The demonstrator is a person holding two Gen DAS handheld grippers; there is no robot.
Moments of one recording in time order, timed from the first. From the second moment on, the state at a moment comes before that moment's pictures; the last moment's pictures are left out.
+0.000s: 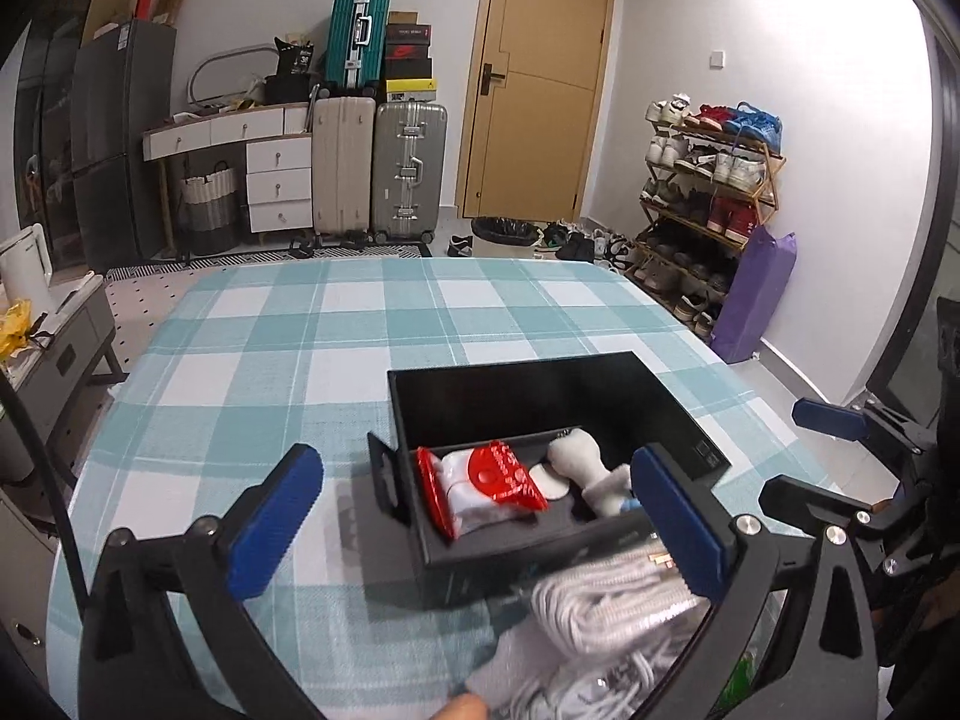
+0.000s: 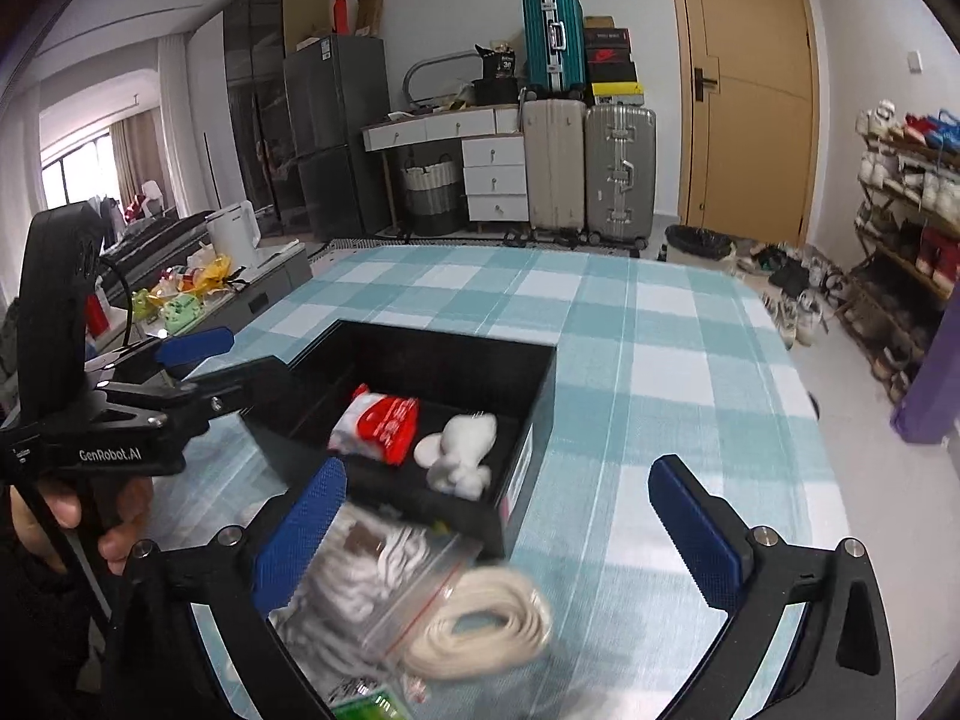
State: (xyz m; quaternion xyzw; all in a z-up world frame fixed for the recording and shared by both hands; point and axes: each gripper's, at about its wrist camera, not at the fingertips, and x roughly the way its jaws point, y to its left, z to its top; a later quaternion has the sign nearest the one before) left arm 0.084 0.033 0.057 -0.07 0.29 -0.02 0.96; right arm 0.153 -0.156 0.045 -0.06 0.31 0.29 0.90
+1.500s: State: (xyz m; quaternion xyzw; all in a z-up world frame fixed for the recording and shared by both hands) left arm 0.012 0.006 0.006 -0.01 0.34 -0.04 0.94; right arm 0.065 -0.142 -0.014 -0.14 0.38 0.33 0.85
